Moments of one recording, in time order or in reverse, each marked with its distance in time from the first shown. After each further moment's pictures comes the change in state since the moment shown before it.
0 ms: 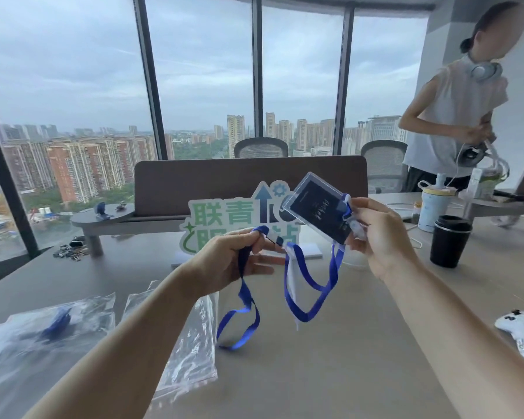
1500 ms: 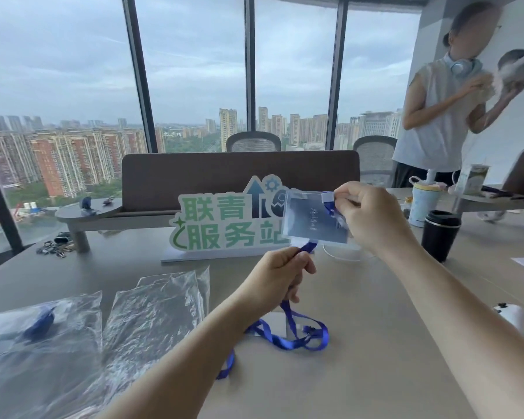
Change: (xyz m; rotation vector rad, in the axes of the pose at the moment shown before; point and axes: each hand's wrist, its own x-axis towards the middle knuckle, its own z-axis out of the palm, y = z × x) left_hand 0.020 -0.048 0.071 0.400 0.128 0.130; right_hand 0.000 -0.018 -0.003 -0.933 0.008 -0.409
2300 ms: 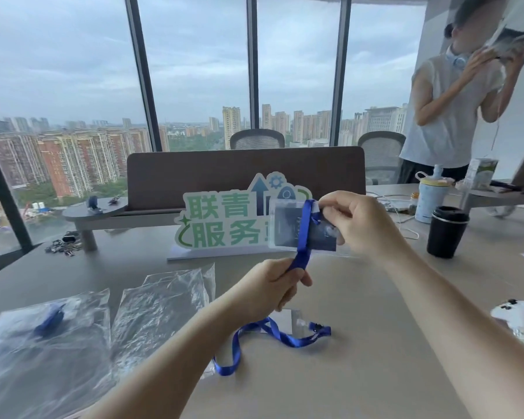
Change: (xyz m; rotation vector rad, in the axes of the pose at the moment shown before) left_hand -0.020 -0.001 -0.019 0.344 -0.080 -0.074; right_hand -0.004 0.015 0.023 0.188 -0.129 -0.078
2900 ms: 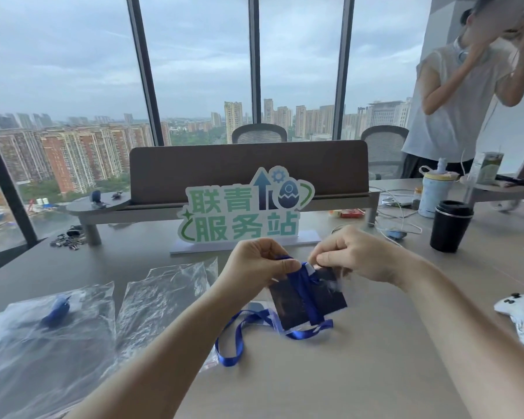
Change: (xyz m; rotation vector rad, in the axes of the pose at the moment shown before) left_hand 0.002 0.000 -0.010 -0.329 0.264 -0.052; right_hand -0.024 0.004 -0.002 0.062 -0.699 0.164
